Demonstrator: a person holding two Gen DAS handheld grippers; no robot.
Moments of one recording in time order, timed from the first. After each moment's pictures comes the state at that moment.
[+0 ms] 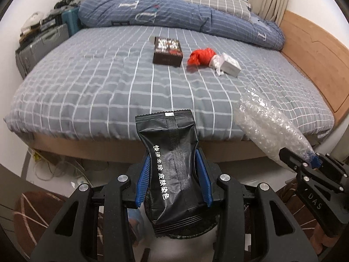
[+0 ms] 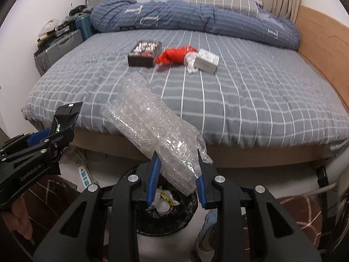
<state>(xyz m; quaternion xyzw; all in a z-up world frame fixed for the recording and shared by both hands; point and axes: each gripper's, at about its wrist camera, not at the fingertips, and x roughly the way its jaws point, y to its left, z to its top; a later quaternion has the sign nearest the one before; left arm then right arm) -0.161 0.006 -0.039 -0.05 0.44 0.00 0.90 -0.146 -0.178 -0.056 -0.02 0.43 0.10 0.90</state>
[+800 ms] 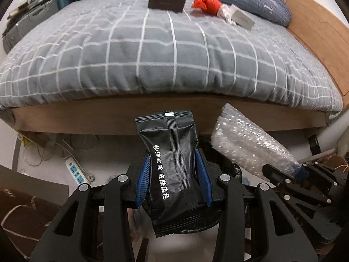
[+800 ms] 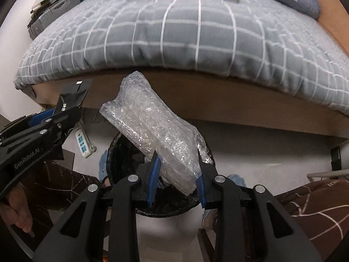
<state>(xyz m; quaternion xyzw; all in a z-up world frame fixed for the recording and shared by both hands) -0.137 0.004 -0.160 -0.05 0.52 -0.01 0.86 -0.124 -0.156 -0.191 -0.03 0.55 0.13 0.83</state>
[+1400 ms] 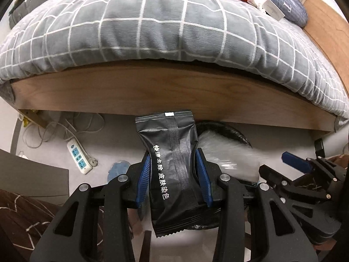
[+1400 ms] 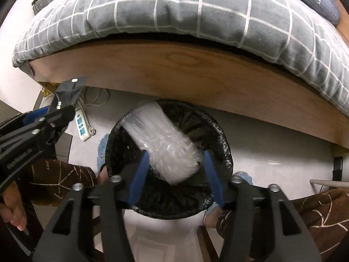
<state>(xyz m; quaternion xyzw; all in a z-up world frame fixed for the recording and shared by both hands) -0.137 0.043 -0.204 -0.08 0.55 0.02 0.83 -0.113 -0.125 -0.230 -0.07 0.57 0.15 0.80</state>
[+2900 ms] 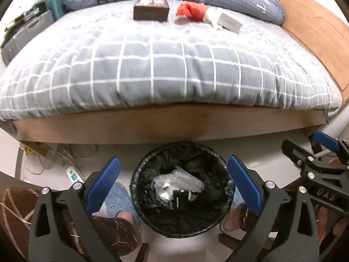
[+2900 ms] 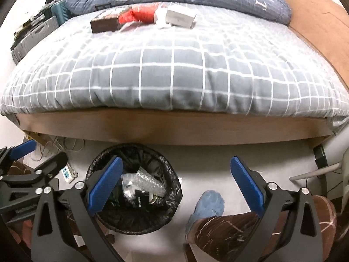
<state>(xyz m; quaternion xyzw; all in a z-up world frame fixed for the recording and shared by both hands) -0.135 -0.025 -0.134 -0.03 0.49 -0.01 0.87 -0.111 -0.217 -0.139 -0.02 0.48 0.05 0.88</state>
